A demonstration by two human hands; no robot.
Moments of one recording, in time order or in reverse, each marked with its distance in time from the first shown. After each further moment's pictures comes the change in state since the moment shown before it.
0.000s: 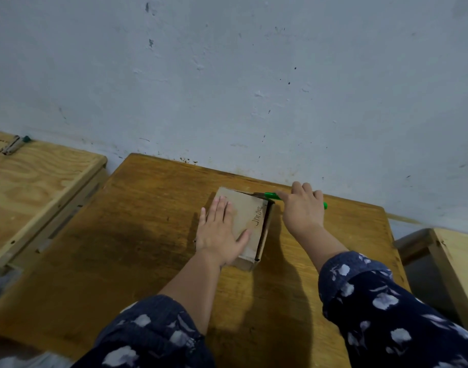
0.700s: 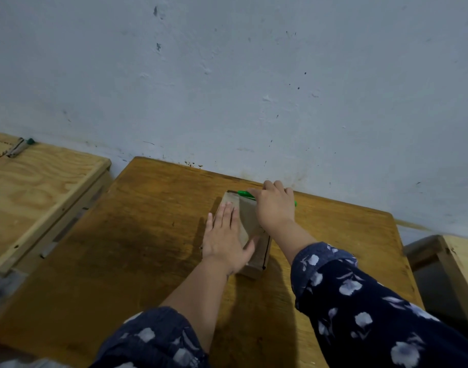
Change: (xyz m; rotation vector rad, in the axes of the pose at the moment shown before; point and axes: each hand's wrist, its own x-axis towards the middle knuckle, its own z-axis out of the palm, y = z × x) left_hand 0.002 0.001 -0.001 0.030 -0.020 0.002; right_hand 0.029 -0.061 -0.002 0.118 -0.026 -0.111
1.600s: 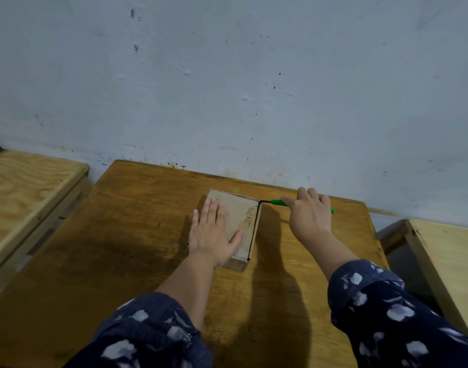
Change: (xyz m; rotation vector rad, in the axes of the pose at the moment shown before) left_hand 0.000 -0.006 -0.002 0.019 -0.013 0.045; right_hand -0.062 0.073 -0.015 -0.171 0.012 0.191
